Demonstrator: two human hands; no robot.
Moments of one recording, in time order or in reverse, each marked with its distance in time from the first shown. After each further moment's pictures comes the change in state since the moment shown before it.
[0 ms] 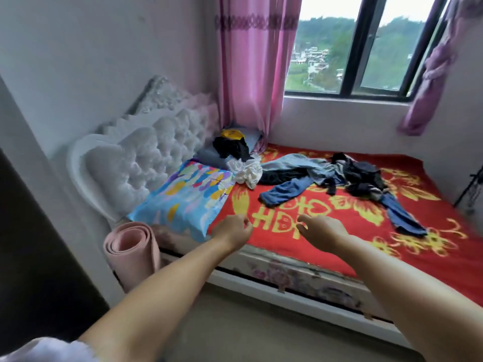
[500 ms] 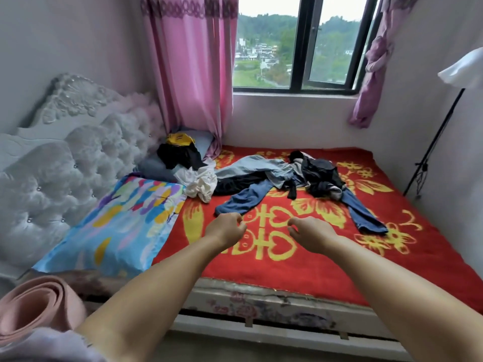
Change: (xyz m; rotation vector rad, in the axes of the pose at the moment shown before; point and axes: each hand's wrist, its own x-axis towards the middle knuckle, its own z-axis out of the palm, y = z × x) left_hand 0.218 0.078 0.079 0.009 -0.147 0.160; right_hand 0.125 0.149 0.032 0.104 -0.031 0.151
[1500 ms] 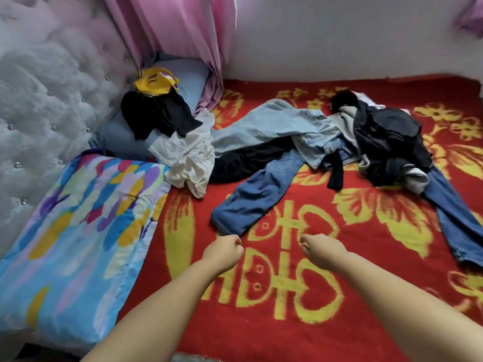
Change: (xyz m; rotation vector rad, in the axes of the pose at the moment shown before) left_hand 0.408 -0.155 0.141 0.018 -0.391 -0.302; right_hand 0.431 0.123 0.203 0.126 -0.478 0.037
